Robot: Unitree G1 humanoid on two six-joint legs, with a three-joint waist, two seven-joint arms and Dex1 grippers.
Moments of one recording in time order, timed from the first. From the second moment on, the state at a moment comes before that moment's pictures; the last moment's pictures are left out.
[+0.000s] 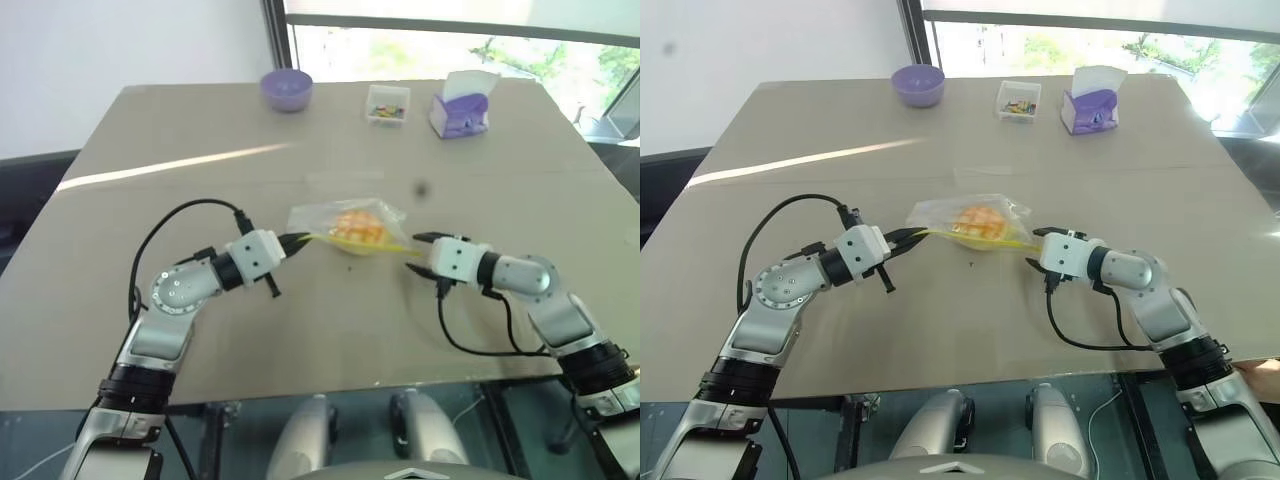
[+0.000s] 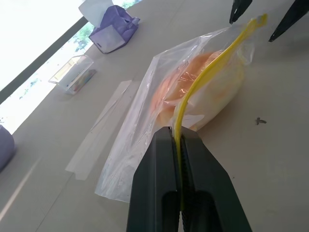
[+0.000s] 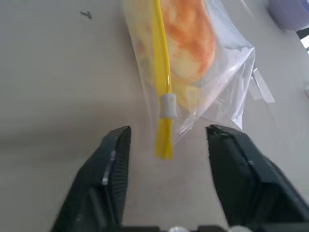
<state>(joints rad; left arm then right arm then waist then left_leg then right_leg) -0.27 0.64 -0.05 0.03 -0.07 -0.25 -0.80 -0.40 -0.59 0.26 0.01 -0.14 -0.04 0.78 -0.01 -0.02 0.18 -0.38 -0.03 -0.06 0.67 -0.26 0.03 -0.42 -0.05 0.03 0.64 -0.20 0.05</state>
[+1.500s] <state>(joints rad) -0.34 0.50 -0.14 0.24 0.06 -0.38 -0.61 -0.35 -0.59 0.22 0.15 -0.16 -0.21 0.61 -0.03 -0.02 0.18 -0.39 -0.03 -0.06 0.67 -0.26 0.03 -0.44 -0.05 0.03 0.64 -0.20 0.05</state>
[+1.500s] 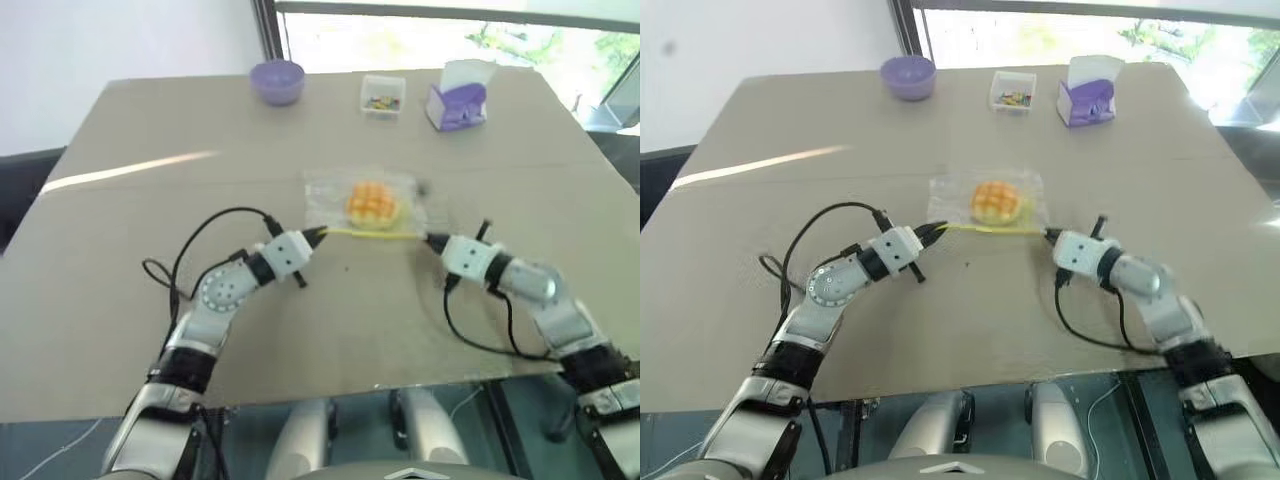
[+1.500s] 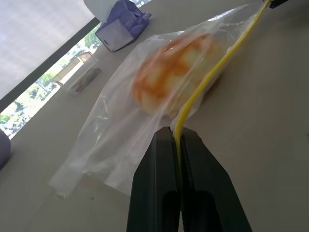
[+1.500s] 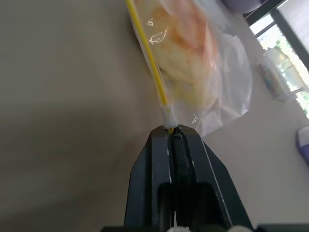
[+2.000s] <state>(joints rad) 0.09 0.67 0.17 -0.32 -0.45 0.21 -0.76 -0.14 -0.74 -0.06 -0.03 0.19 0.00 0.80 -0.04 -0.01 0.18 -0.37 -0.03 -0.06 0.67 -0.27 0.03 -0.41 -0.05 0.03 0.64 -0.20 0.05</state>
